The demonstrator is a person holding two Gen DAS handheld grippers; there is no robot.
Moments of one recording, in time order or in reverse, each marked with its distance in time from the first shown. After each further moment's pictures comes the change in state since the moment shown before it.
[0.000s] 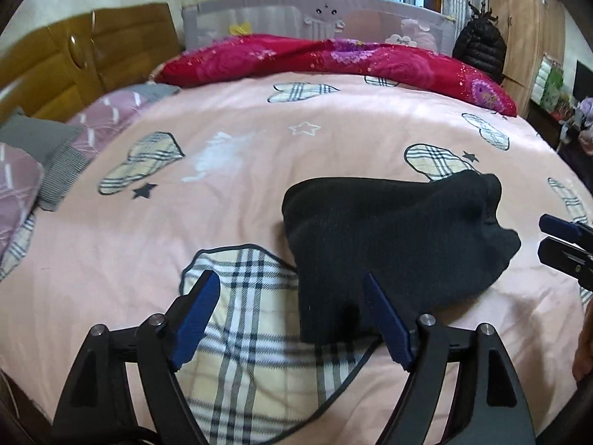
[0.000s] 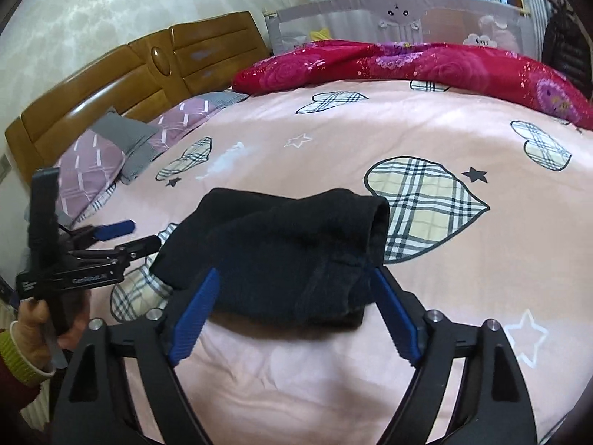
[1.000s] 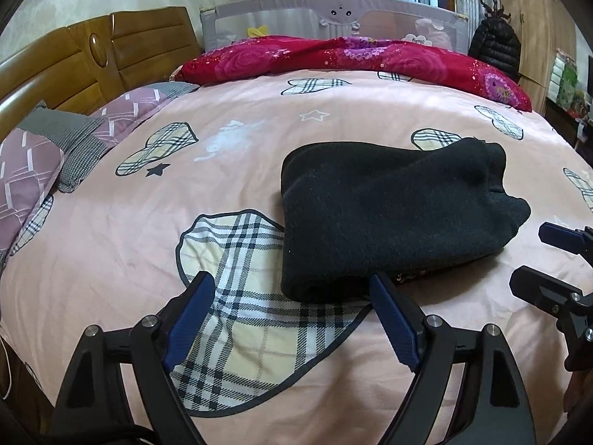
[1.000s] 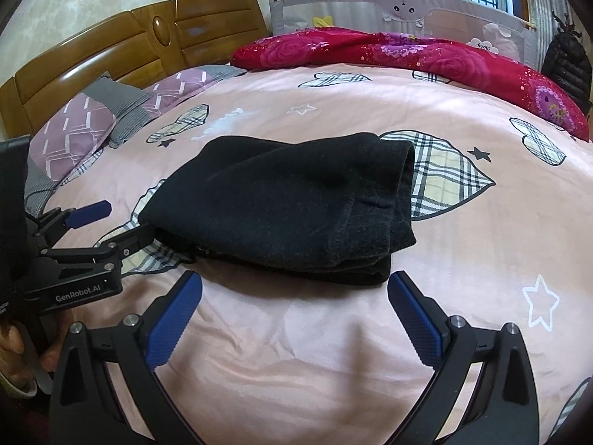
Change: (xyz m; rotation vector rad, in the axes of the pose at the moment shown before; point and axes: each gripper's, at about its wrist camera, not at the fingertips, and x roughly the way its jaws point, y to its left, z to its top) left arm 0.006 -0.023 -0.034 -0.020 -0.014 0.081; right arm 0.019 0.029 -0.041 -0.063 0.045 -0.079
